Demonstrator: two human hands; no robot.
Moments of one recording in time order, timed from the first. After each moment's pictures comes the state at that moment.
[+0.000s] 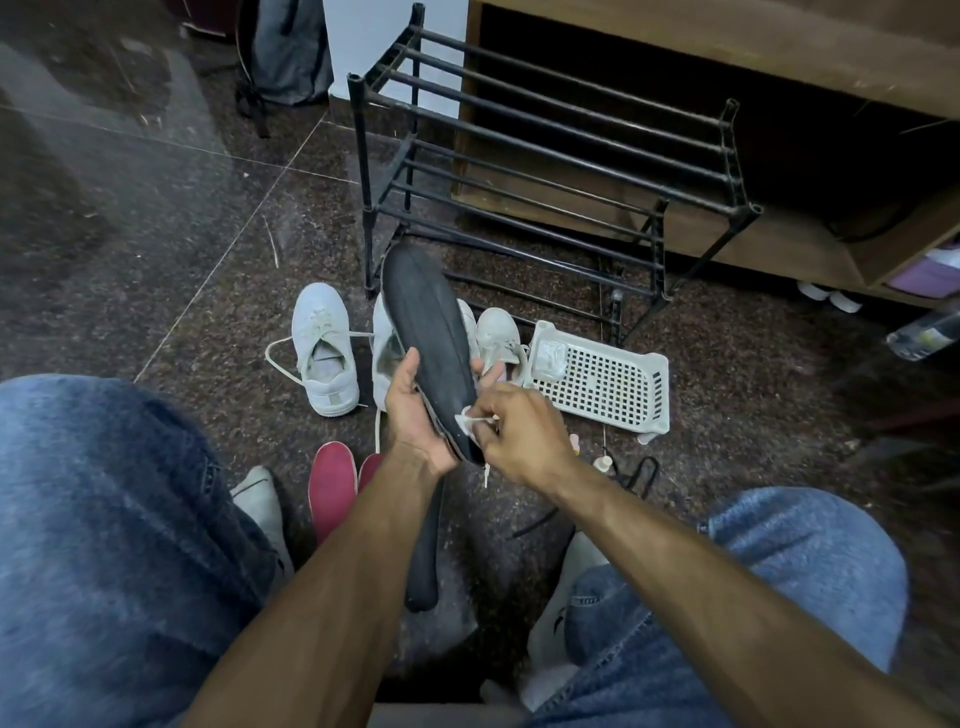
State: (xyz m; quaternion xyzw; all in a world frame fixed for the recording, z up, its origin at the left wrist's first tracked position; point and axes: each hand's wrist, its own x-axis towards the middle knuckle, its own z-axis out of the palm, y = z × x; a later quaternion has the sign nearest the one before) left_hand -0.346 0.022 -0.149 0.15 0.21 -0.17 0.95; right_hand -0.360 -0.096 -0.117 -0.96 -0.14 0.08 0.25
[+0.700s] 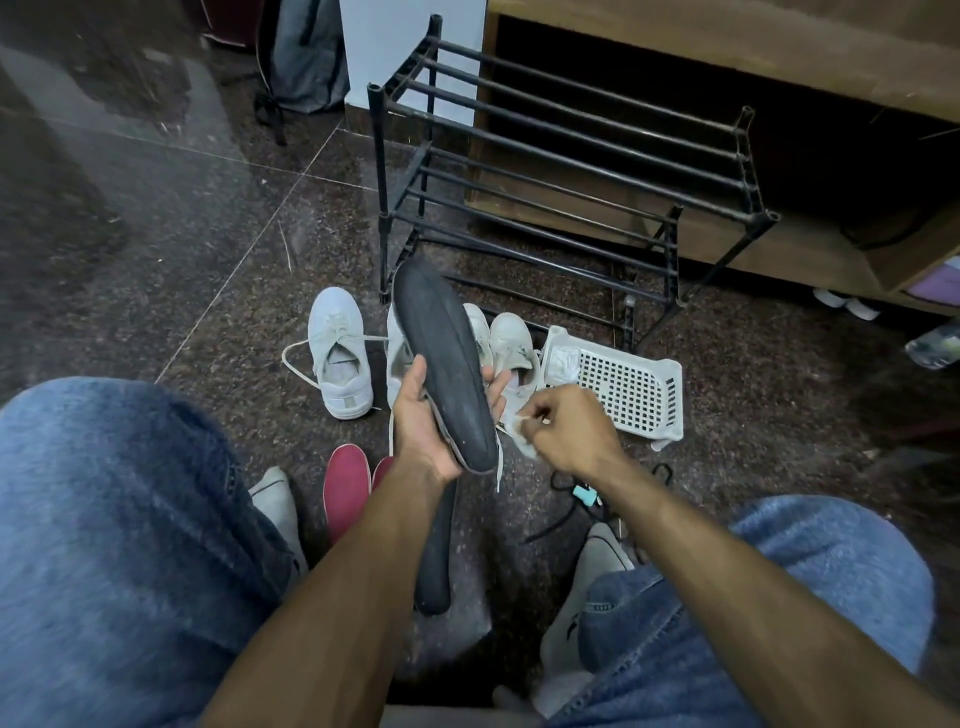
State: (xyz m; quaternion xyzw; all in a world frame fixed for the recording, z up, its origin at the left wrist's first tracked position) left_hand -0.346 0.033 -0.165 0.14 0.21 -0.18 0.95; right_hand -0.345 -0.122 -0.118 -0.95 -0.03 0.12 0.27
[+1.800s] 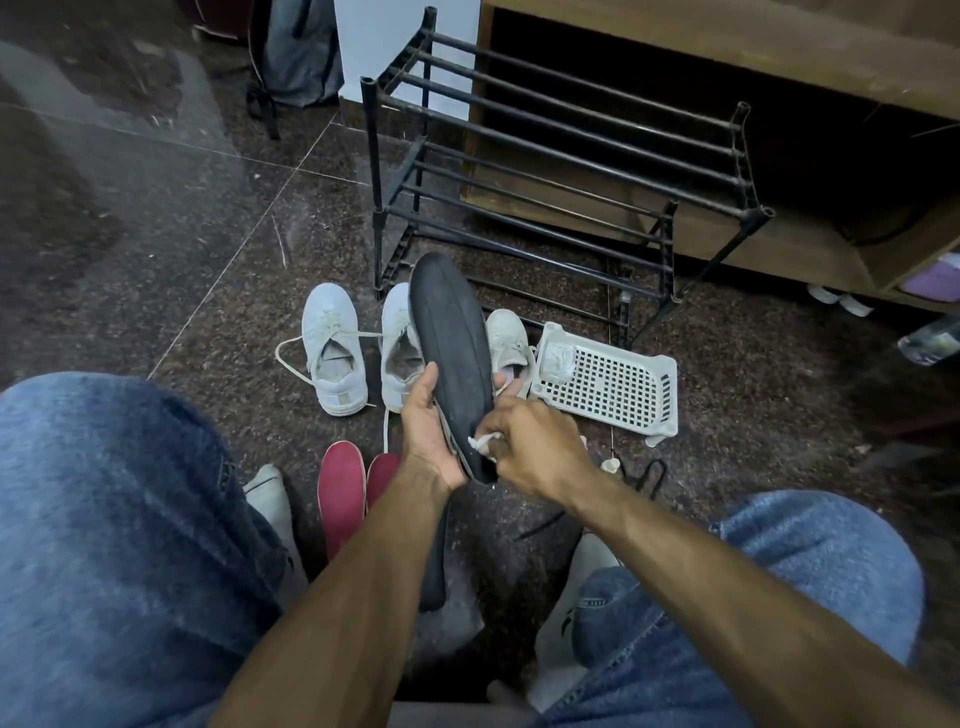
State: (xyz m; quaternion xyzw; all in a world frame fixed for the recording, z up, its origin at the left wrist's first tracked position) left_hand -0.351 0.022 -0.173 0.19 0.23 -0.18 0.94; right_hand -0.368 -0.096 -0.108 -0.96 -0.18 0.14 0.15
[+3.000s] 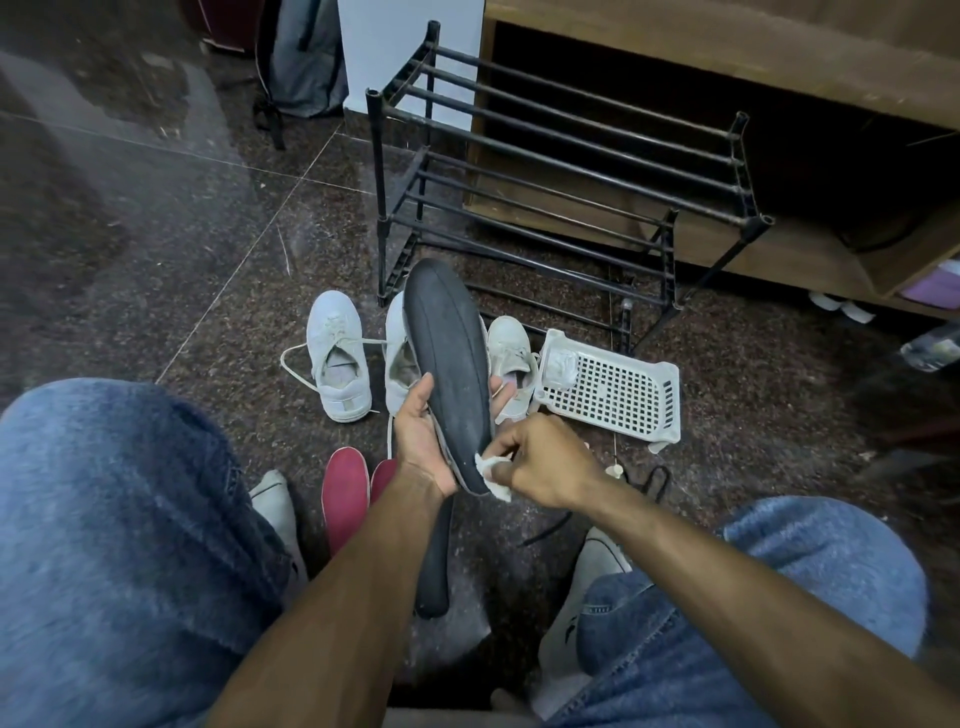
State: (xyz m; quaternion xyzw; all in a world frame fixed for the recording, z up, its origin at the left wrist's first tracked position) left_hand -0.355 0.031 -0.173 0.16 0.22 -0.17 0.95; right_hand -0.367 -0.108 -0.117 -0.93 -0.11 0.22 0.27
